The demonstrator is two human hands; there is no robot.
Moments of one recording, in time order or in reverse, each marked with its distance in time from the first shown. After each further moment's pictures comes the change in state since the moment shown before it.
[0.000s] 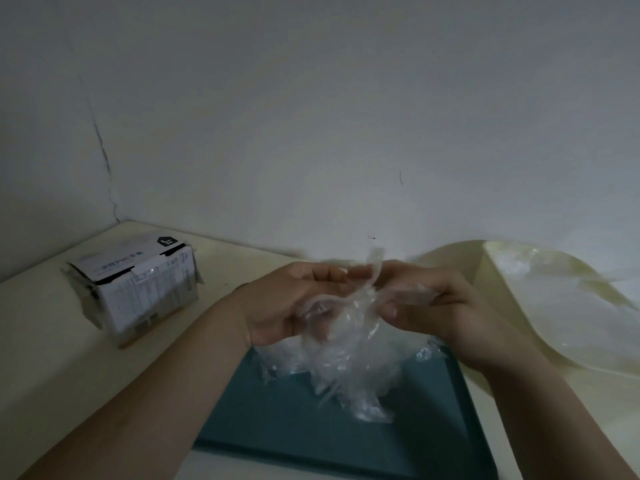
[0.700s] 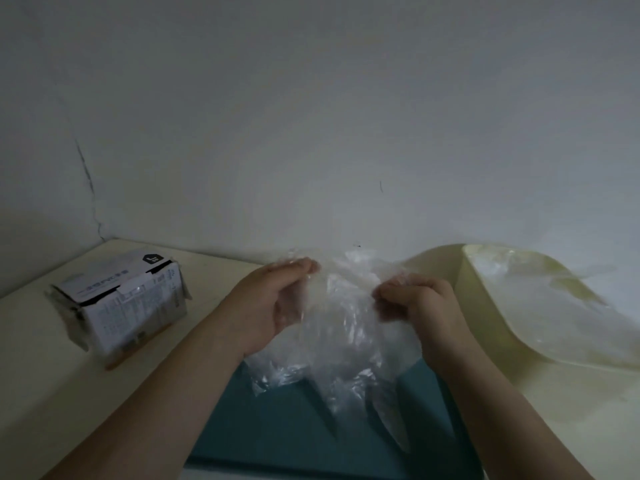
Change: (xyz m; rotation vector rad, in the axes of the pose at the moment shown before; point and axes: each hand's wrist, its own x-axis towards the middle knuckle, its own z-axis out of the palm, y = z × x) left_hand 0.016 -0.009 -0.010 -0.224 0.339 0.064; right_hand 0.012 0.029 0.009 0.171 0.674 0.379
